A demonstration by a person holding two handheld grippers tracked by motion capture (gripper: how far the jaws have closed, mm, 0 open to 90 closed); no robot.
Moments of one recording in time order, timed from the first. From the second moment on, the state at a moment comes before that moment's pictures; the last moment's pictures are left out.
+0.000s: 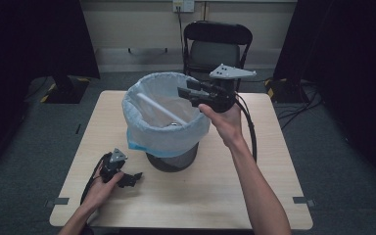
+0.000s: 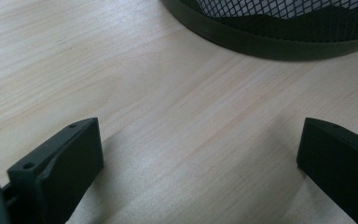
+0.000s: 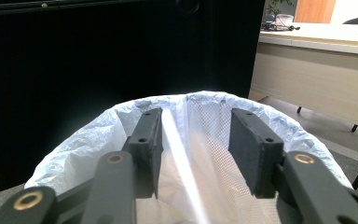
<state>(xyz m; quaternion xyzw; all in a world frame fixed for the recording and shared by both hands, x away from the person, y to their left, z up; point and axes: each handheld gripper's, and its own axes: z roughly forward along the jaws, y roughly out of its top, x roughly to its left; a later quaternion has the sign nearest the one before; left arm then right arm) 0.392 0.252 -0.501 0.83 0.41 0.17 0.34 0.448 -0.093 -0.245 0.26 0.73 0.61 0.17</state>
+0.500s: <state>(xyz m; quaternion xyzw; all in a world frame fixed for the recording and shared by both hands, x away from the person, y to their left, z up) 0.392 0.252 -0.501 0.83 0.41 0.17 0.34 0.450 -0.099 -0.242 0.28 0.74 0.59 0.18</state>
